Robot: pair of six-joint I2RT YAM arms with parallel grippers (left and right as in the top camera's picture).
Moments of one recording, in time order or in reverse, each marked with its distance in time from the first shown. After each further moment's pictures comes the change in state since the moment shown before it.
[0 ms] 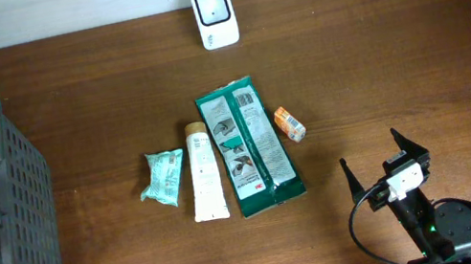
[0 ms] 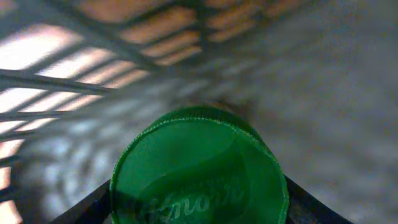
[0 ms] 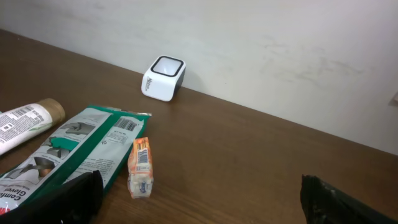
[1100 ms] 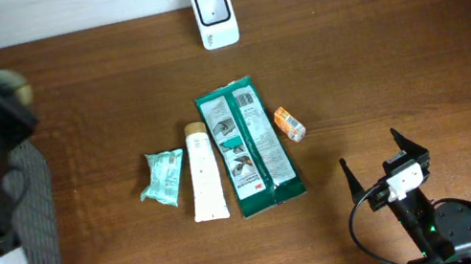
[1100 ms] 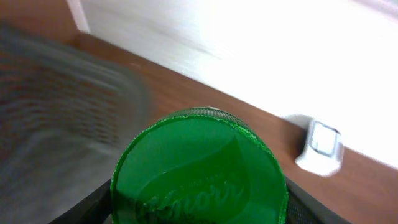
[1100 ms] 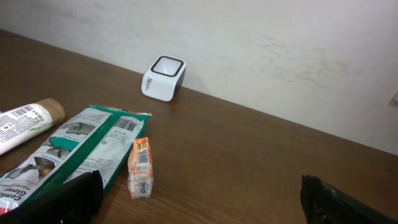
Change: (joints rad) left arm -0.704 -0.547 0.294 -0.119 0.093 0.023; right arm 0.000 0.000 0.000 0.000 0.000 -0.001
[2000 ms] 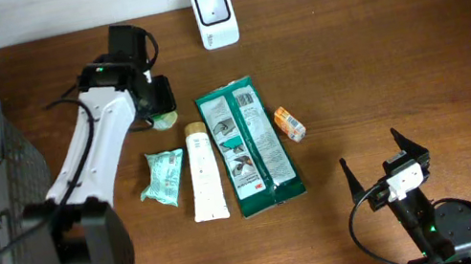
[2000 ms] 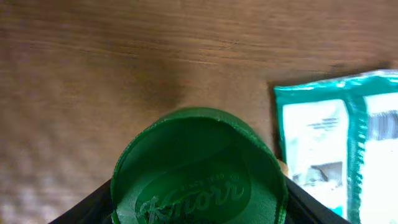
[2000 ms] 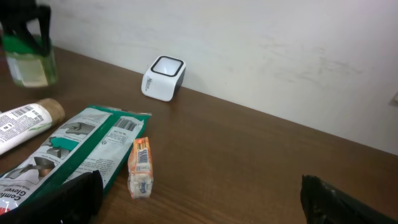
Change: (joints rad) left arm -0.374 0.688 0.000 0.000 -0.019 0.000; right arm 0.000 0.000 0.000 0.000 0.000 0.000
